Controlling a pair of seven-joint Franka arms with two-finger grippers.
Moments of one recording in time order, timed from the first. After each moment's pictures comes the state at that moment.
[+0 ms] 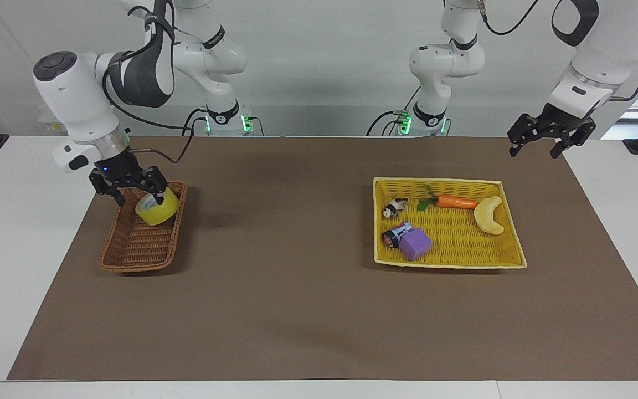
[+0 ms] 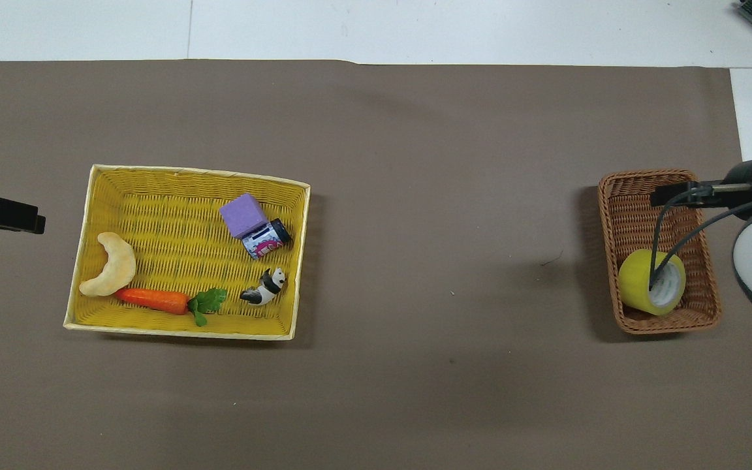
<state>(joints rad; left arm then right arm) -0.02 -0.06 0.01 -1.66 -0.02 1.62 0.10 -0.04 0.02 -0.08 -1.85 0.04 2.00 -0.05</state>
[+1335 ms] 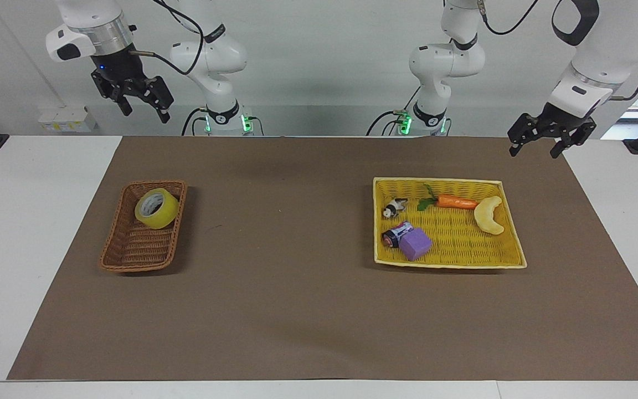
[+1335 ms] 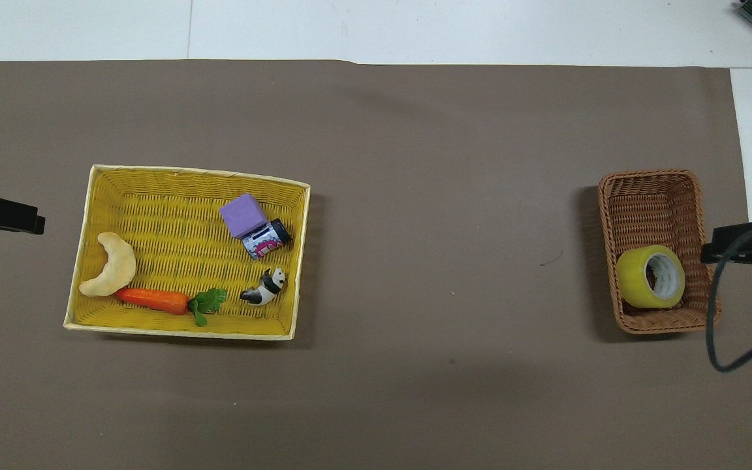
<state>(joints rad) -0.02 -0.06 0.01 -1.66 -0.02 1.62 0.10 0.07 -0.17 -0.09 -1.68 0.01 1.50 0.28</state>
